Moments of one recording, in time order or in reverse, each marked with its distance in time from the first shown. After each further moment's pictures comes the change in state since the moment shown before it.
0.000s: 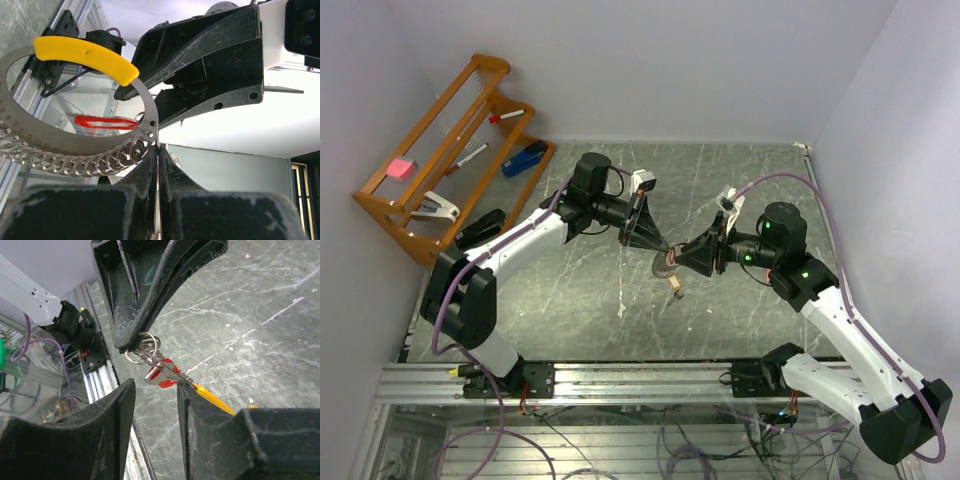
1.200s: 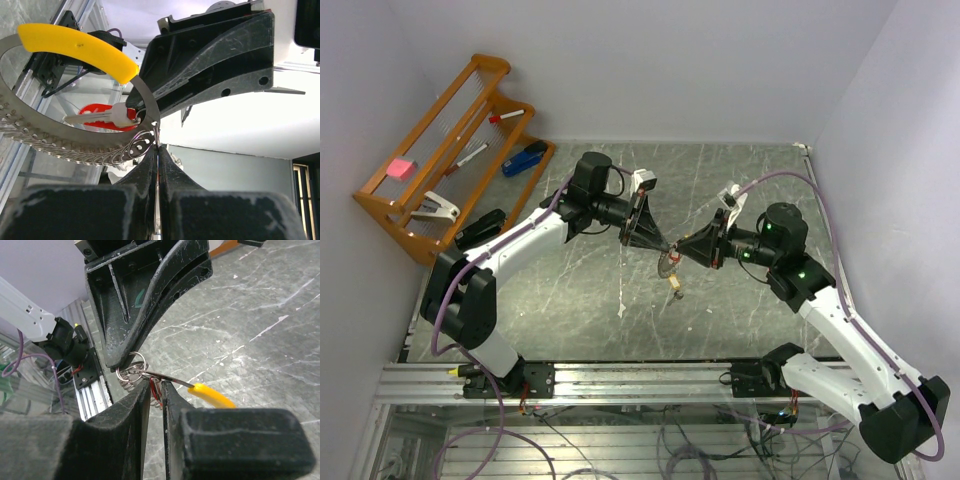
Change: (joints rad) left arm -0.003 0.000 0.013 -0.015 -0.007 0.009; right arm 0.000 0.011 -0.037 0.142 0.034 0.043
